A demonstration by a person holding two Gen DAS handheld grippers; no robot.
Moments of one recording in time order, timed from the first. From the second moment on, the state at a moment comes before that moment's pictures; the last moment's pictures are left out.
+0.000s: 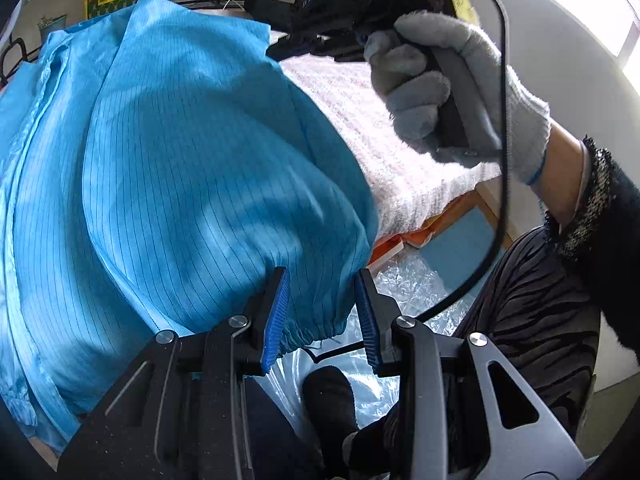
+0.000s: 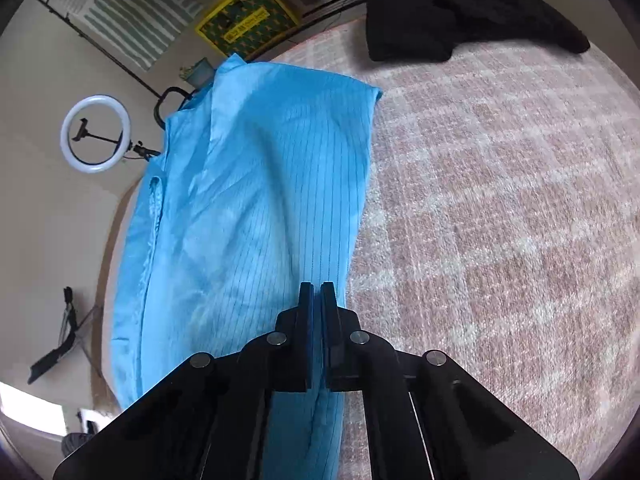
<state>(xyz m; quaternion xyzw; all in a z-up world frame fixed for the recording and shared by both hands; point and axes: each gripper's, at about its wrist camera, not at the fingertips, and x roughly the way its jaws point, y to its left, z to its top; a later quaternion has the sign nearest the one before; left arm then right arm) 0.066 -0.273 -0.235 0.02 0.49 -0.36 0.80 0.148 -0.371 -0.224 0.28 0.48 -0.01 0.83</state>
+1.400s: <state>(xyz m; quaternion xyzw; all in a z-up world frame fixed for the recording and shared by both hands) 0.054 -0.342 -0.238 0.13 0.46 -0.32 0.82 0.038 -0.439 -0.127 0.35 0.36 0.02 0.87</state>
